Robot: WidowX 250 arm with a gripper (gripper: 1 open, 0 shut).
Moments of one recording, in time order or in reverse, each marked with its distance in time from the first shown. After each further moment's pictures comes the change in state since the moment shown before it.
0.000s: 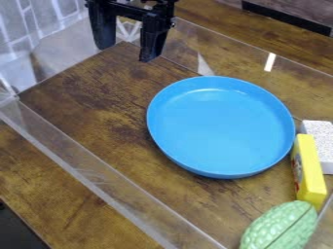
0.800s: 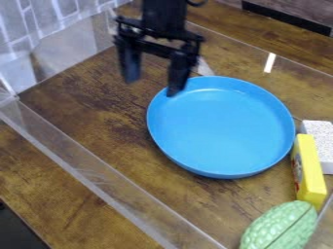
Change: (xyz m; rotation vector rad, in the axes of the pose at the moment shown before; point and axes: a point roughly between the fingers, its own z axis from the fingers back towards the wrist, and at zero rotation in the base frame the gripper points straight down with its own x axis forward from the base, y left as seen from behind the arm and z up) arm 0.008 -0.045 -0.040 -0.040 0.089 -0.048
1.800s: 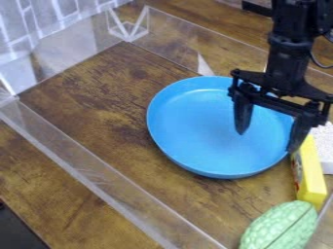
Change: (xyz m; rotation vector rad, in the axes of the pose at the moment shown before) arm 0.039 -0.113 -0.033 -0.039 -0.108 -0.040
